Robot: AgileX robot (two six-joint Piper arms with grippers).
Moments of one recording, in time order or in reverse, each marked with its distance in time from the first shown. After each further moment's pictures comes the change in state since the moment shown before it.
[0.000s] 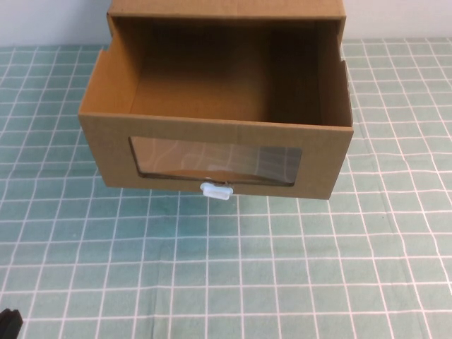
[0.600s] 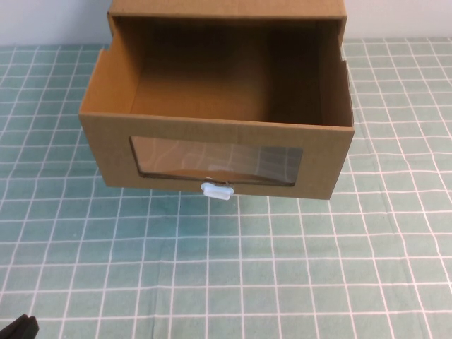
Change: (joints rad) right arm 0.000 0.000 0.000 0.013 0.000 0.000; left arm 0.000 0.000 0.000 -0.214 0.019 0.220
